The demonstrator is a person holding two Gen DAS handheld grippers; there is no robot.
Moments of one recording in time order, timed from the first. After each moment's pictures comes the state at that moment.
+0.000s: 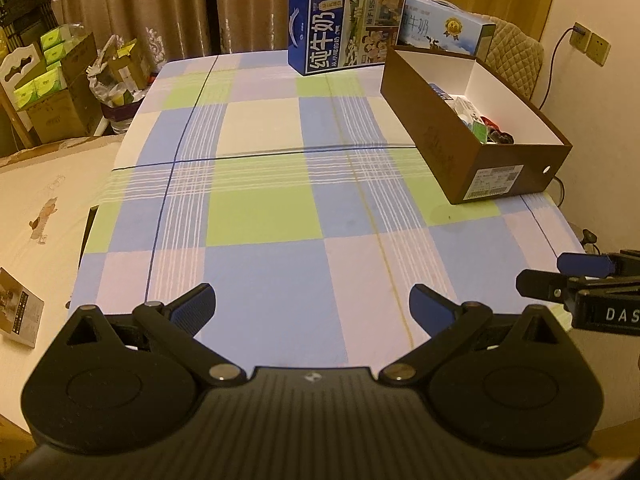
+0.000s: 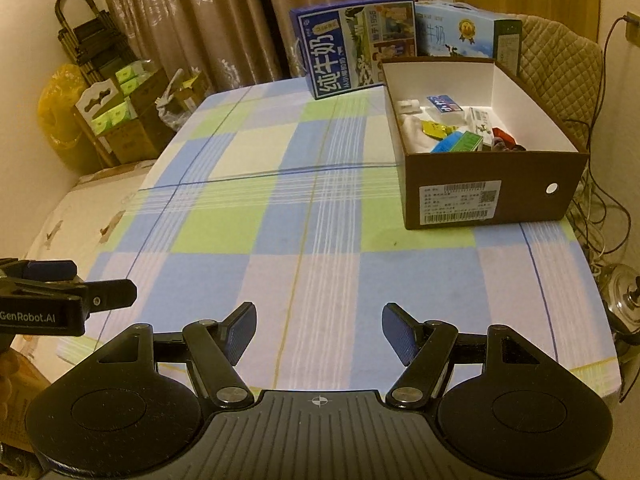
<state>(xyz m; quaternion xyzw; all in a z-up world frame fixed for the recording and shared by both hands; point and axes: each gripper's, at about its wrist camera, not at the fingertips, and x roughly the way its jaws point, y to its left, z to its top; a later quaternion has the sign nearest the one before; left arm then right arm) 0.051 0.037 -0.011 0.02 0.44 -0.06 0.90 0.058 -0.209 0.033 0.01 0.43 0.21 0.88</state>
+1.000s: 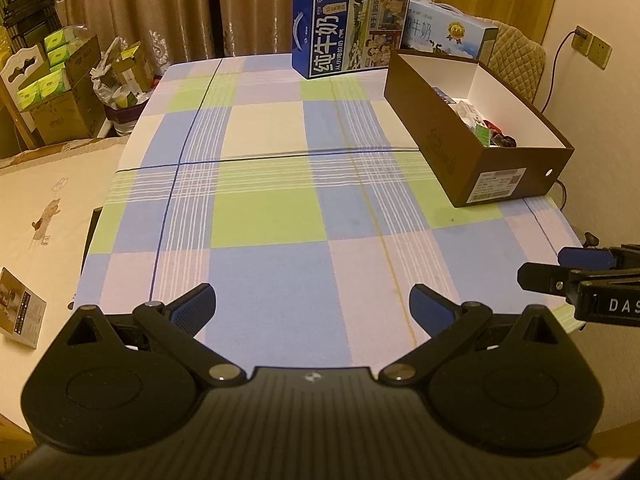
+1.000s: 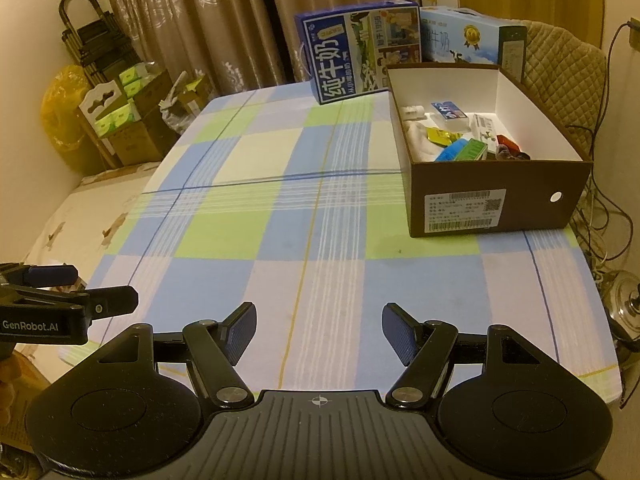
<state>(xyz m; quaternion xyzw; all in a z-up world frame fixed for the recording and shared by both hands) 0.052 0.040 -0.011 0.02 0.44 -0.06 0.90 0.059 -0.203 0.038 0.01 0.43 0.22 0.88</state>
